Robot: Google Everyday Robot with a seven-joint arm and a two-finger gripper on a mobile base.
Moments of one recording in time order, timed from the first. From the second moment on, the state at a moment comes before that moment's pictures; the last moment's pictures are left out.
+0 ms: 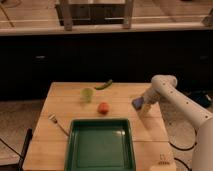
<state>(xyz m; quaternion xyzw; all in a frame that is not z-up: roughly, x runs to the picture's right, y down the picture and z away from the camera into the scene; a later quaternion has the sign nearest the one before) 0.260 0.119 0.926 -0.29 -0.08 0.16 0.94</state>
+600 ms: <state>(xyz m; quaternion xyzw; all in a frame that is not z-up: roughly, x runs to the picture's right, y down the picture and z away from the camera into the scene) 0.260 0.122 0.929 -0.30 -0.07 0.17 0.94</state>
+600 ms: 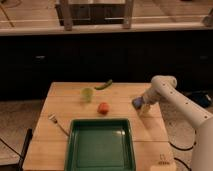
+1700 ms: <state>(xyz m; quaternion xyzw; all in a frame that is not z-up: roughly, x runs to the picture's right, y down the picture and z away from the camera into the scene) 0.260 0.128 0.935 -0.30 -0.07 0.19 0.93</state>
